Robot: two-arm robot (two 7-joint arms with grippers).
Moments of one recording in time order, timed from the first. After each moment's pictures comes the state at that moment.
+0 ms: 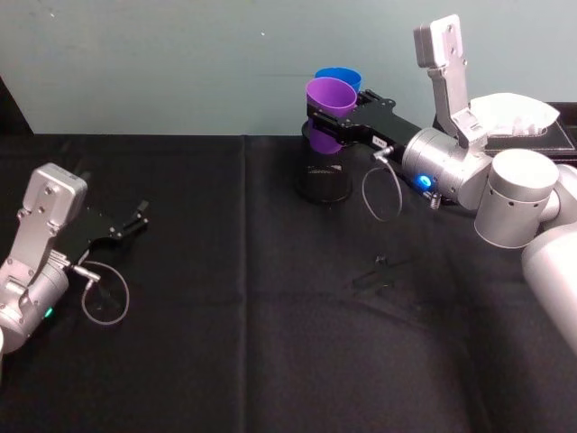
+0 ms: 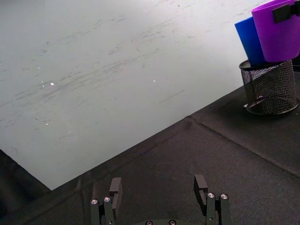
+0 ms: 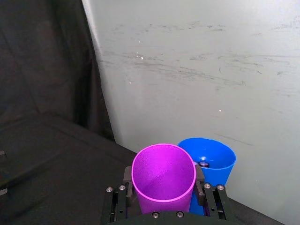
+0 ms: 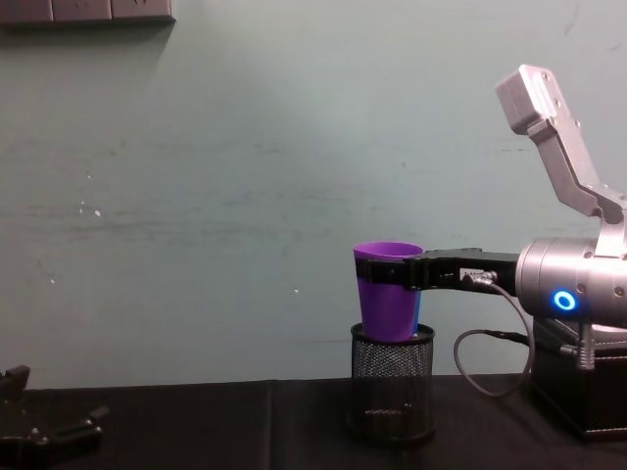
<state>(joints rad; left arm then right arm) -0.20 0.60 0.45 -1.41 -0.25 -0.12 0.03 0.67 0.21 -0.42 -1.03 0.38 0.09 0.43</state>
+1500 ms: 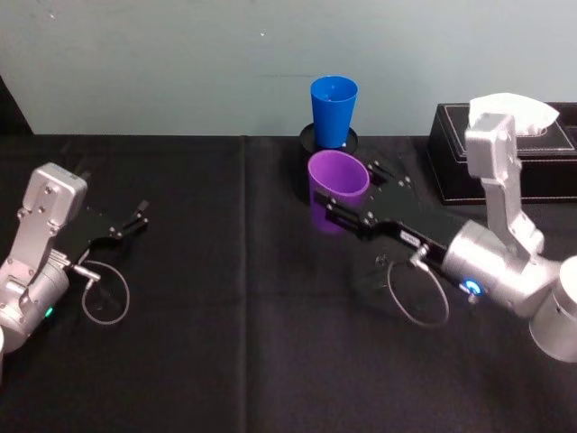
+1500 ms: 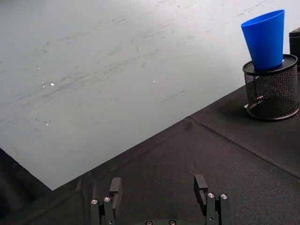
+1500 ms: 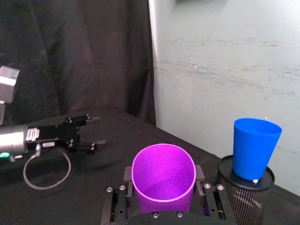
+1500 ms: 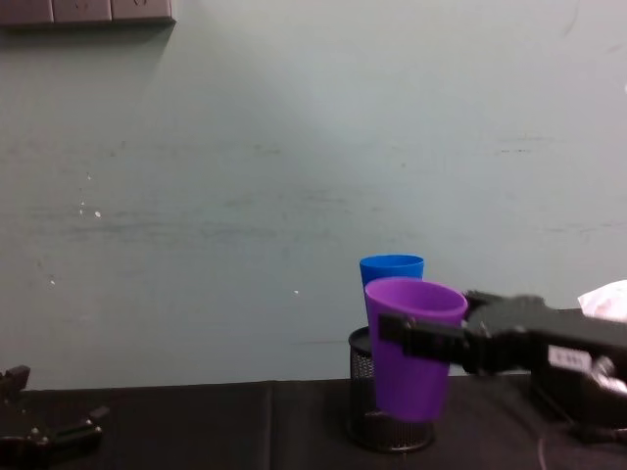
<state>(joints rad) -0.20 0.60 0.45 -1.41 -0.25 -0.12 0.03 0.30 0.44 -0.42 -1.48 0.46 -0.01 0.52</state>
